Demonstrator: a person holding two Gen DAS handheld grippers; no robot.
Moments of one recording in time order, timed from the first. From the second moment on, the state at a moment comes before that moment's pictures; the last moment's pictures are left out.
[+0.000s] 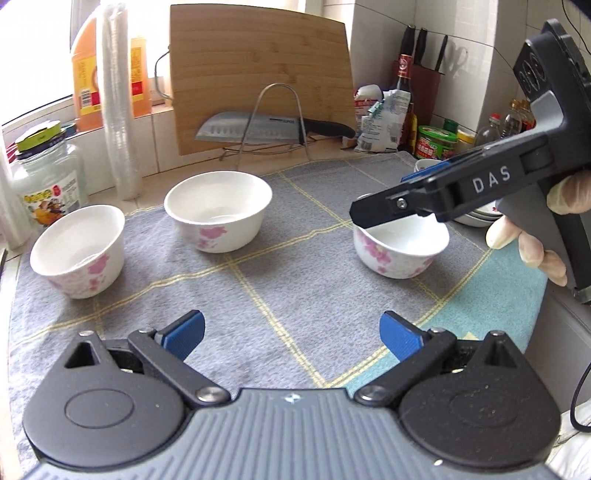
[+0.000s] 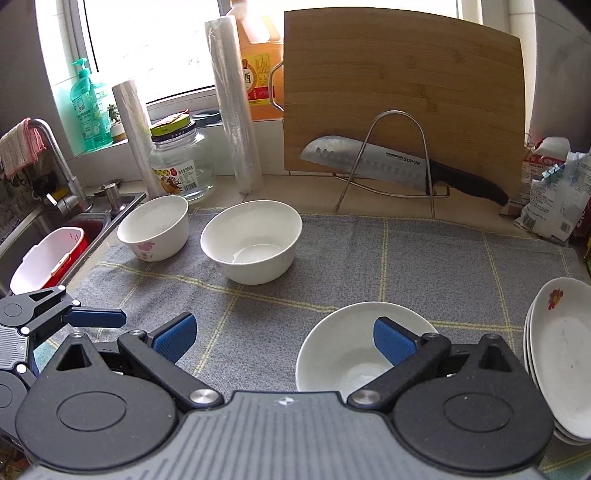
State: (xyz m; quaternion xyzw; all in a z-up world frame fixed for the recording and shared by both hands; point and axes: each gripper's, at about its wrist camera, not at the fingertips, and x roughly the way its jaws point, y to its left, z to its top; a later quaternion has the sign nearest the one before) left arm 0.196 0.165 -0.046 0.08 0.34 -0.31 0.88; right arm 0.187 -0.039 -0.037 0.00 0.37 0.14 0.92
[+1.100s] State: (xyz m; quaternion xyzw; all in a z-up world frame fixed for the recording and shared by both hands) left arm 0.252 0.243 -0.007 0.10 0.33 -0.18 0.92; right arm 0.223 0.077 -0.077 -0.18 0.34 0.13 0.91
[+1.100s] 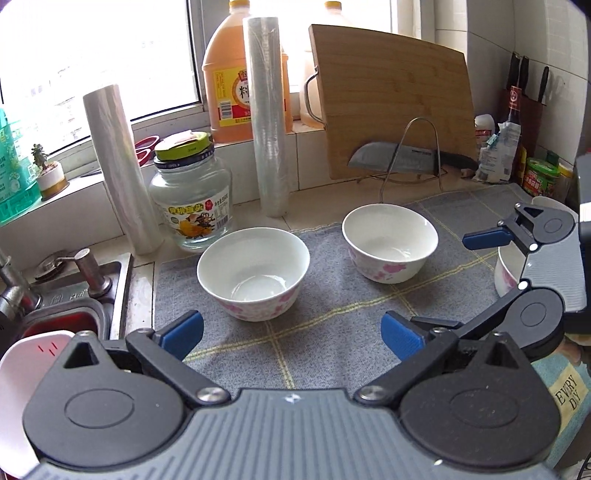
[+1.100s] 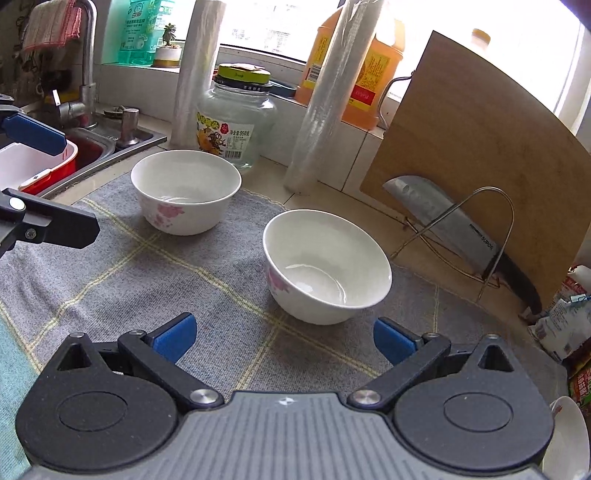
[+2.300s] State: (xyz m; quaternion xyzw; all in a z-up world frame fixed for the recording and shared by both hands) left arm 0.375 0.179 -0.012 0.17 0.31 -0.42 0.84; right arm 0.253 0.074 -0.125 -0.02 0.38 0.06 0.92
